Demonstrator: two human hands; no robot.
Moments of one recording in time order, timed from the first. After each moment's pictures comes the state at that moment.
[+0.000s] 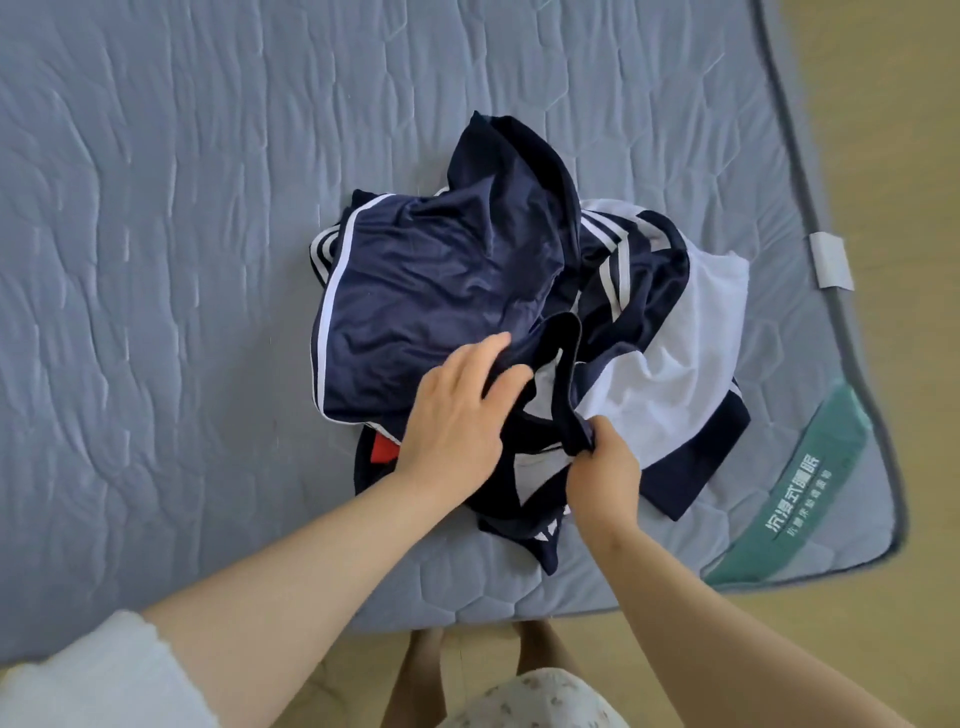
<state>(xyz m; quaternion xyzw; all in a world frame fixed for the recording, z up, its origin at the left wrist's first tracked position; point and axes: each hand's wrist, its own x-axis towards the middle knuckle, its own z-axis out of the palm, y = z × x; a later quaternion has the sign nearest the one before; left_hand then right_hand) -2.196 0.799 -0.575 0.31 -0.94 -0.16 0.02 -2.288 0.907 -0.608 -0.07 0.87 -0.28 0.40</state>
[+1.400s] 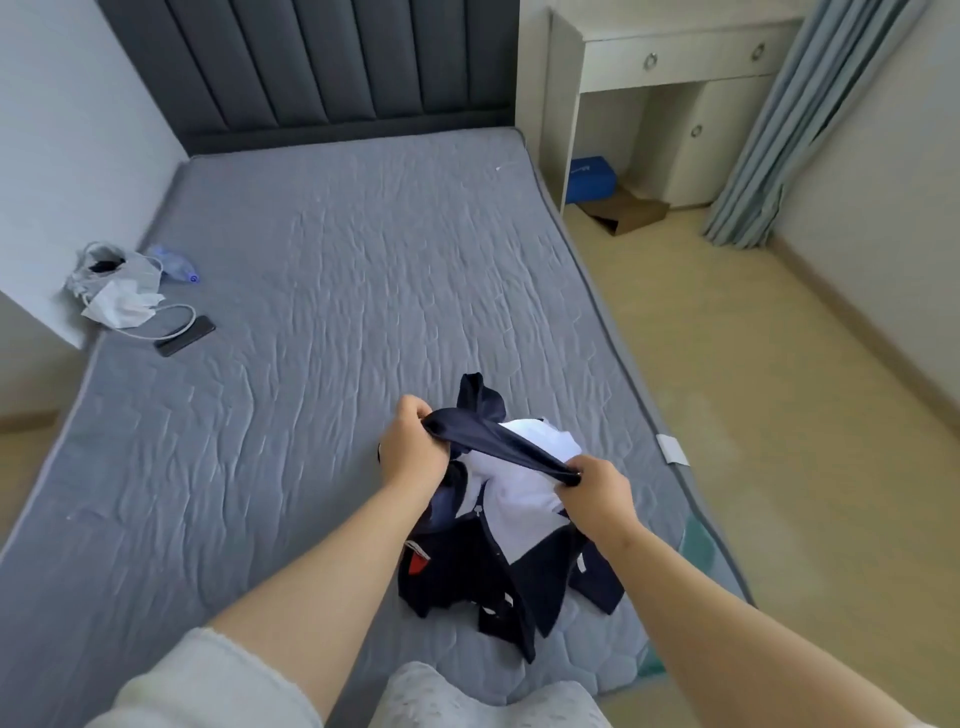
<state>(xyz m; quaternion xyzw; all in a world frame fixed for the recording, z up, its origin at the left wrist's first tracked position) -2.165 0.808 -0.294 0.58 -0.70 -0.38 0.20 -2.295 0.936 -0.318 -0.26 0.86 -0.29 0.32</state>
